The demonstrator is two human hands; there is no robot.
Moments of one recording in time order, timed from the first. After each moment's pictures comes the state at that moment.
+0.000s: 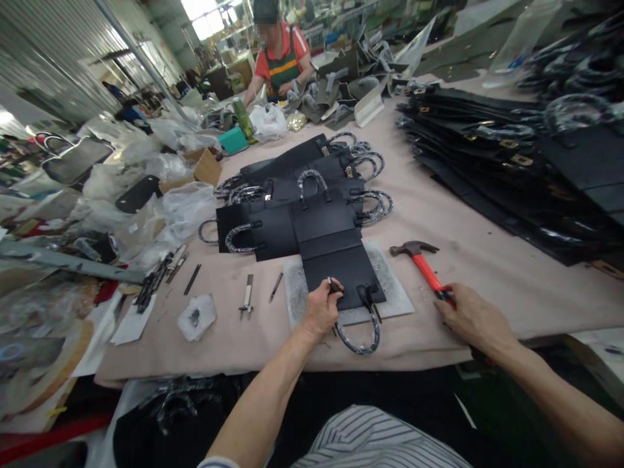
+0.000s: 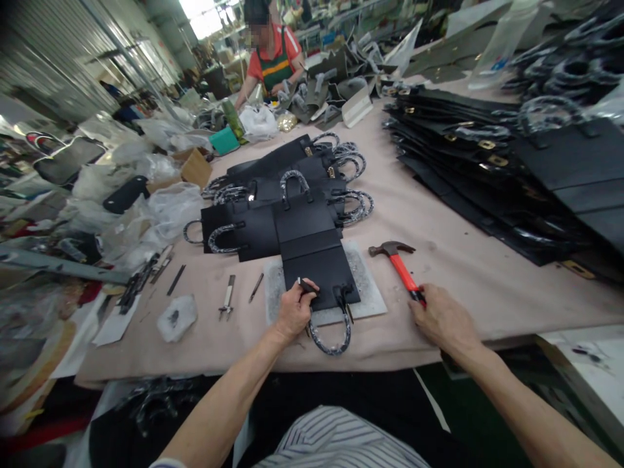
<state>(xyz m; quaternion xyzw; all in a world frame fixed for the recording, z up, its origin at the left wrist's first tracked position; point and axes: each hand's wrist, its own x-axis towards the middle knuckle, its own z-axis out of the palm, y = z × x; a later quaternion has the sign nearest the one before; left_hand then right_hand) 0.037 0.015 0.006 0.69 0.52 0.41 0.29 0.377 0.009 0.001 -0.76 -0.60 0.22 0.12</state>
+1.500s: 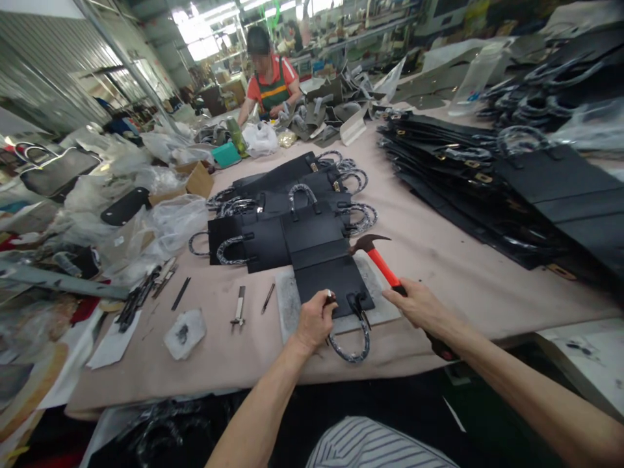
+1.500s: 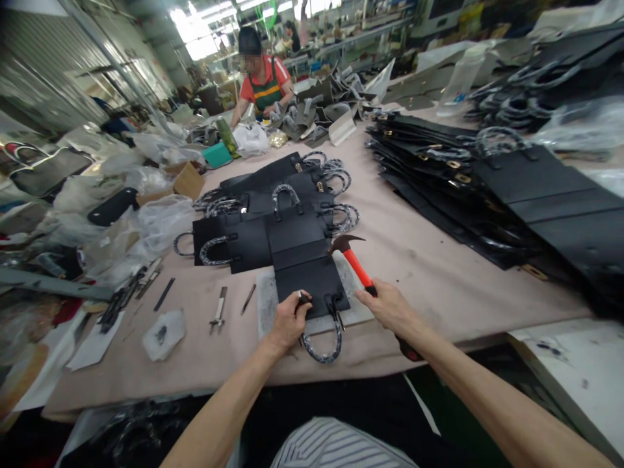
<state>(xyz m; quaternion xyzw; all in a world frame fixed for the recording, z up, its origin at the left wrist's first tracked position) 0.037 0.012 0.002 0.71 0.52 0.40 0.26 0.296 0.032 0.066 -0.70 -0.55 0.43 0.18</state>
